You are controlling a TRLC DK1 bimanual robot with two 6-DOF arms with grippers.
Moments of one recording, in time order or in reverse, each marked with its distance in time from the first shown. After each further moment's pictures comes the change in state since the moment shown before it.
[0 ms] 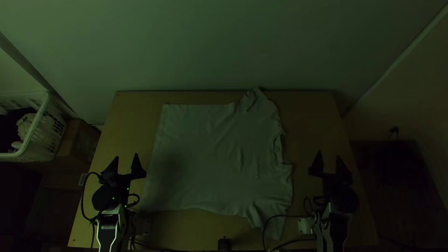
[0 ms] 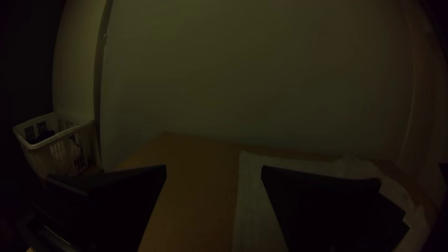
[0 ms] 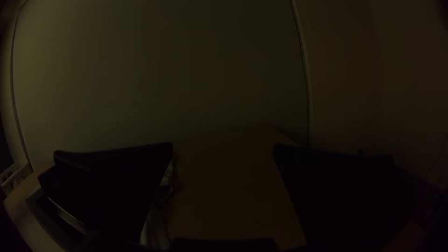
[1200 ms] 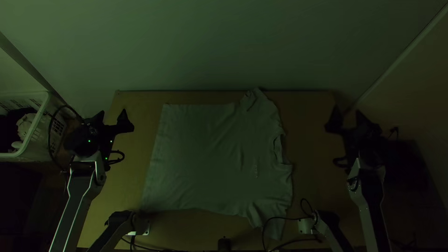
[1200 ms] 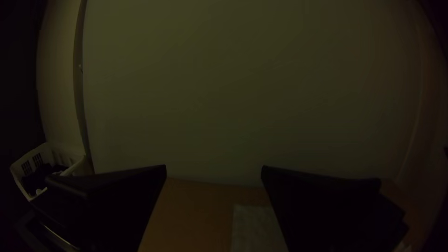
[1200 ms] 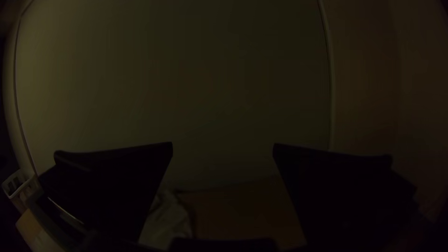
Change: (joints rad) left arm 0.006 0.850 0.736 0.108 0.027 0.064; right arm 0.074 0.810 0.739 0.094 -0.003 -0.048
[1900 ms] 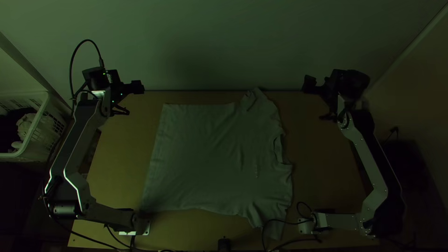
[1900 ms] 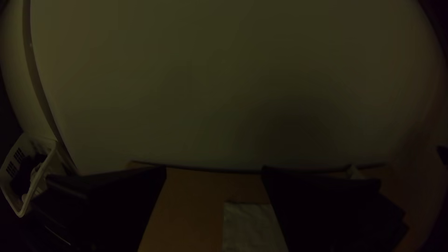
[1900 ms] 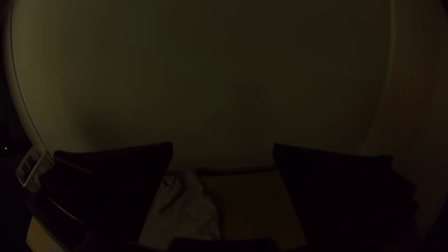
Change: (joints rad) left arm -0.002 0.668 0.698 -0.350 0.089 0.009; right arm 0.164 0.624 0.639 -0.338 -0.001 -0.014
